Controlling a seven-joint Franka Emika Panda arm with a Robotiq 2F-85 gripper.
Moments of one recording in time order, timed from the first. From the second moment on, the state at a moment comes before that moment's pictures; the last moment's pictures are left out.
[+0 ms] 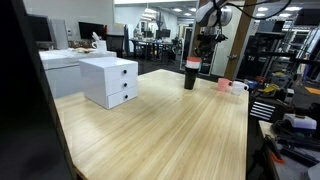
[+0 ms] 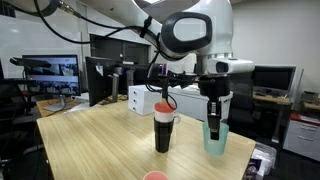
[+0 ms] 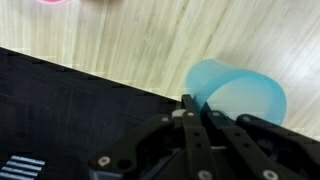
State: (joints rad) arm -0.46 0.57 -0.40 -1.53 0.16 2.17 0.50
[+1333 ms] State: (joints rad) arm -0.32 0.12 -0.33 -1.80 0.09 2.15 0.33
